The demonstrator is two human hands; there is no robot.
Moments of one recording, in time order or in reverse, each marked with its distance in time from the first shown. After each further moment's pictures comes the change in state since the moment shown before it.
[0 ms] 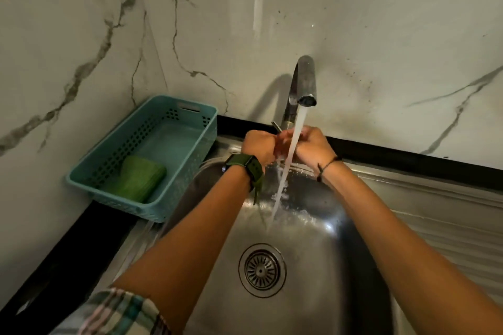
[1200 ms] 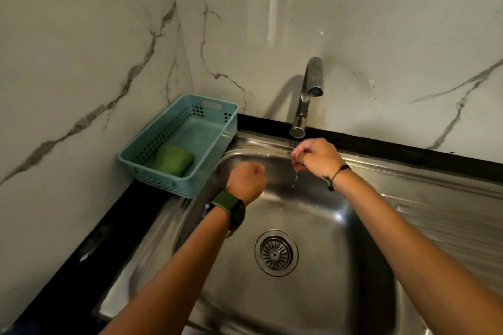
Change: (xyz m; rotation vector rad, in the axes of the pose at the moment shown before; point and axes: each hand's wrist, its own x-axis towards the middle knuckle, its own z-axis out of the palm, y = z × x) left_hand -0.100 -0.049 -0.048 0.576 0.104 0.117; right_hand -0.058 0.000 0.005 -0.296 -0.067 0.000
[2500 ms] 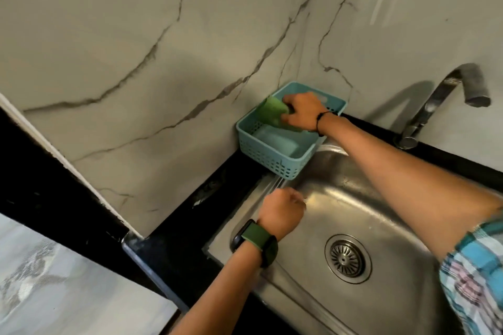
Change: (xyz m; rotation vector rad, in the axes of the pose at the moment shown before) left_hand -0.090 -0.092 -0.064 -0.147 0.100 -0.147; right_hand 0.060 -0.167 0.154 -0.578 -0.221 -0.740
